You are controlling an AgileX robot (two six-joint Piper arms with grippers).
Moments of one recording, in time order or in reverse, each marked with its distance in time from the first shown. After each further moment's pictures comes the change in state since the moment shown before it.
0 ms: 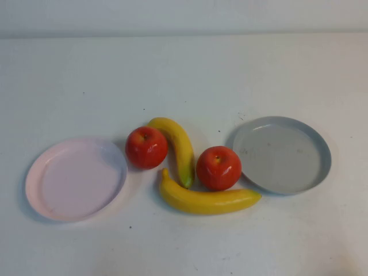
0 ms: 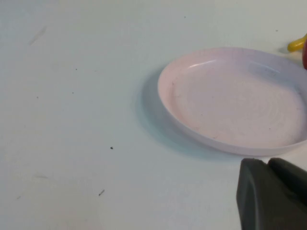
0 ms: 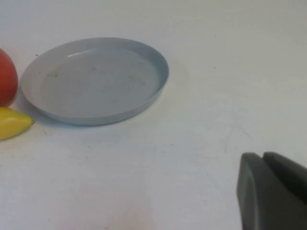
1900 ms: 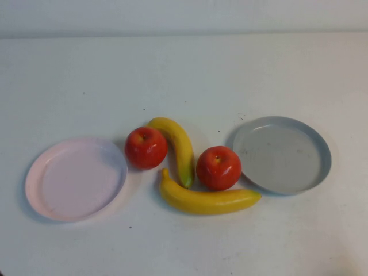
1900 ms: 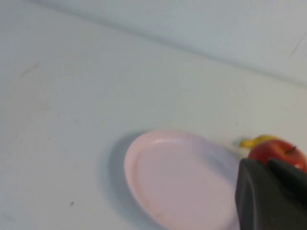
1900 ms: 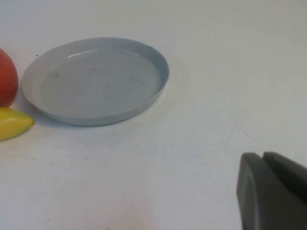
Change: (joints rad) right arm 0.000 0.000 0.000 0.000 0.000 0.000; left arm 0.000 0.202 -0.342 -0.034 0.048 -0.278
